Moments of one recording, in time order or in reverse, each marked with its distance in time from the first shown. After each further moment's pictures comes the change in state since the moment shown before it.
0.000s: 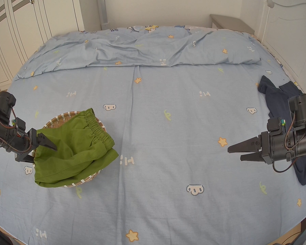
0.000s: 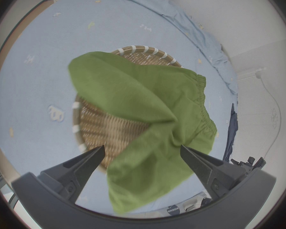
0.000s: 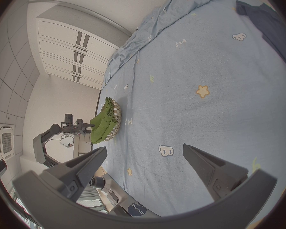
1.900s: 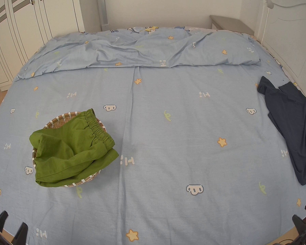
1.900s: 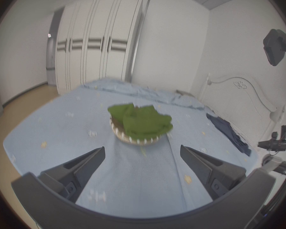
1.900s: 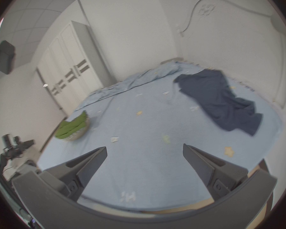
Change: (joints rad) left arm -0.234 -1.654 0.928 -0.245 0.344 0.036; right arm -0.094 -1.426 0.592 0.408 -0.552 -0.152
